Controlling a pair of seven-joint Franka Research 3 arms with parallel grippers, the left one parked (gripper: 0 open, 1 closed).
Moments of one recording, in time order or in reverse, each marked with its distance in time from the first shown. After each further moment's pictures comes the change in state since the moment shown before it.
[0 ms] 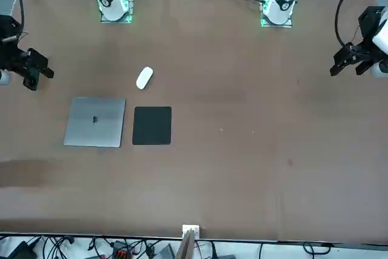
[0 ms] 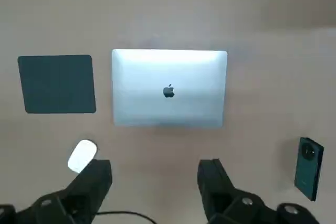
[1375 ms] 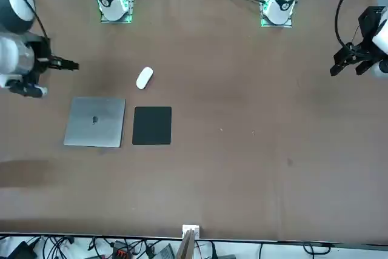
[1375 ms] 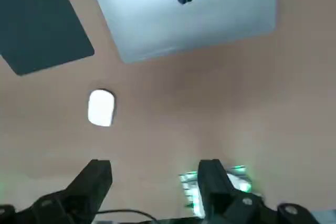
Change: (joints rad) arm 0.006 0.082 0.010 -0.206 0.154 -0.091 0.292
